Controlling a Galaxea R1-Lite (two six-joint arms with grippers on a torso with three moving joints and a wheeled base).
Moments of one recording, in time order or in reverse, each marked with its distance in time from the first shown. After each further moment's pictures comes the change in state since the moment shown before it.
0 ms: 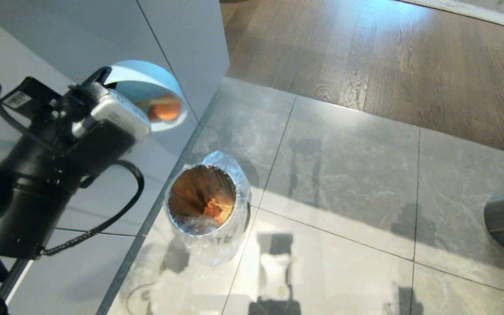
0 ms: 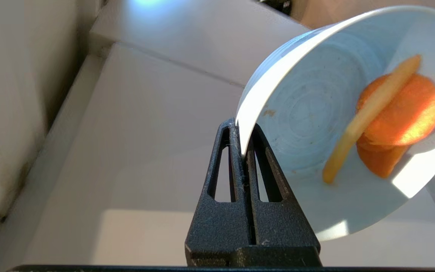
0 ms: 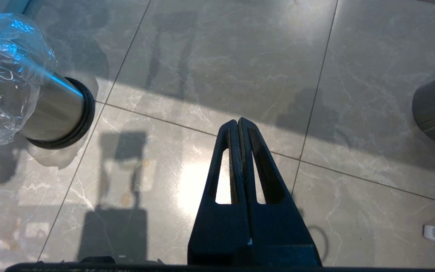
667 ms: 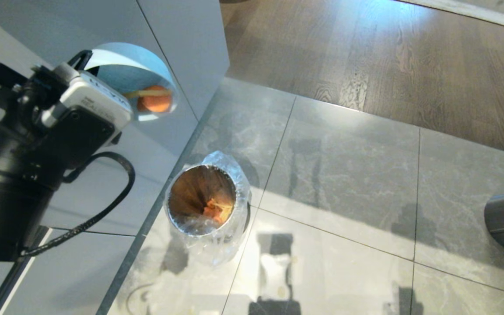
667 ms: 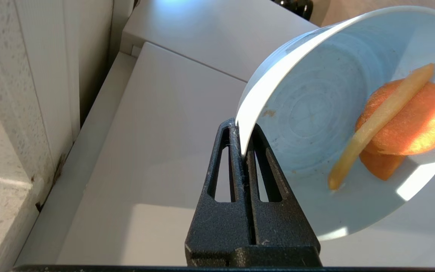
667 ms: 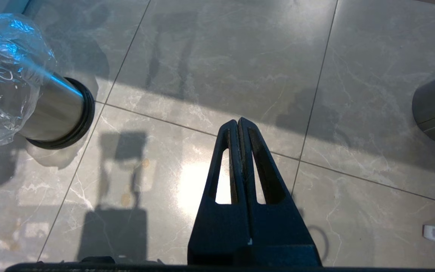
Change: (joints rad) left arm -0.018 -0.038 -0.006 -0.012 0.018 0.016; right arm 0.000 0.000 0.000 0.000 0.000 0.000
